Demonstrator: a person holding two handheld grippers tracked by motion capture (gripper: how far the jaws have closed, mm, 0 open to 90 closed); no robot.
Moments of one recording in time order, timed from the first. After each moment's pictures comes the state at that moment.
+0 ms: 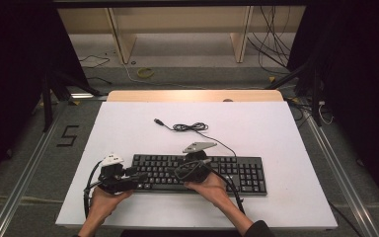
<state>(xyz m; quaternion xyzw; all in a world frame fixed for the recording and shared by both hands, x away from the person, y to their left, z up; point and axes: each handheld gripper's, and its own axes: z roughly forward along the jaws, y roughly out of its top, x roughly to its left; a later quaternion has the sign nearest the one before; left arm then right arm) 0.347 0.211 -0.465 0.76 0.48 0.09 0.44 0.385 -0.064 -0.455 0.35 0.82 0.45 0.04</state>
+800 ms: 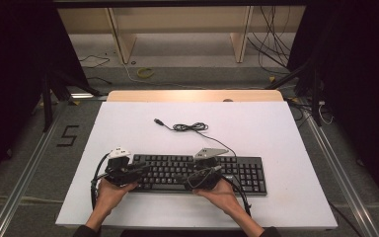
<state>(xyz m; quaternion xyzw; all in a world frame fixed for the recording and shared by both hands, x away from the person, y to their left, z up) 0.367 0.196 -0.460 0.77 0.46 0.10 0.43 0.368 -0.089 -0.458 0.34 0.82 0.46 0.04</state>
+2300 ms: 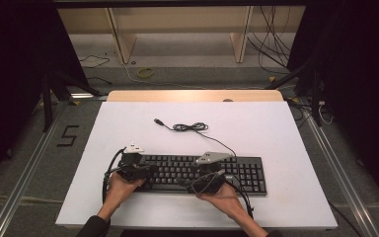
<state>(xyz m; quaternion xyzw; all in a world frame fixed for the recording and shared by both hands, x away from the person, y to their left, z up) 0.389 0.175 -0.471 0.80 0.45 0.09 0.39 0.358 -0.097 -0.460 0.33 0.82 0.47 0.04</state>
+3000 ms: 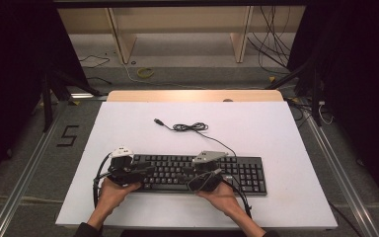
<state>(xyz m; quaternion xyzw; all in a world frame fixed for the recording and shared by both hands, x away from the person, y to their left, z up) 0.366 0.192 -0.458 0.77 0.45 0.07 0.45 0.361 -0.089 -0.459 0.32 0.83 0.46 0.05</state>
